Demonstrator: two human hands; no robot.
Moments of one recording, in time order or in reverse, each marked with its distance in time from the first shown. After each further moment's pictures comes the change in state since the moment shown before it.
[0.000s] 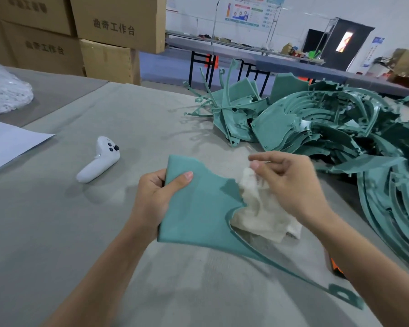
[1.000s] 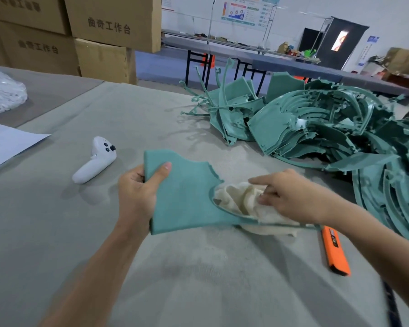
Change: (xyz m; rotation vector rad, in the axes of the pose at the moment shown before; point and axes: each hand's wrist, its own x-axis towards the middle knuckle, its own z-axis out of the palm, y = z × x) left_hand 0.011 -0.007 -0.009 0.052 0.232 0.170; right_hand 0.002 -0.002 -0.027 -0.736 -0.617 -0.018
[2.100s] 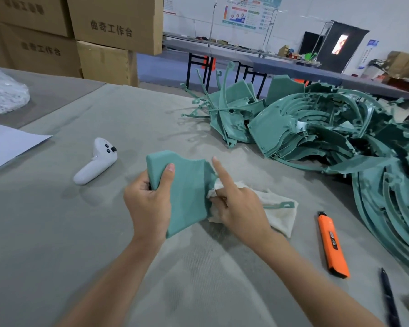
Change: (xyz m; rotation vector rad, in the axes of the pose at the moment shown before) left_hand -0.015 -0.008 0.018 0.199 0.264 0.290; right_hand 0.034 -0.050 0.083 0.218 0.513 -0.162
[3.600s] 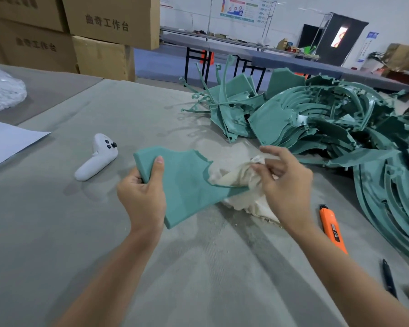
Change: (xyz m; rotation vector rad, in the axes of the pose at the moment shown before) left_hand 0.012 -0.011 -0.005 -0.041 0.092 -0.049; right_hand -0.003 0.025 -0.041 0.258 0.453 0.212
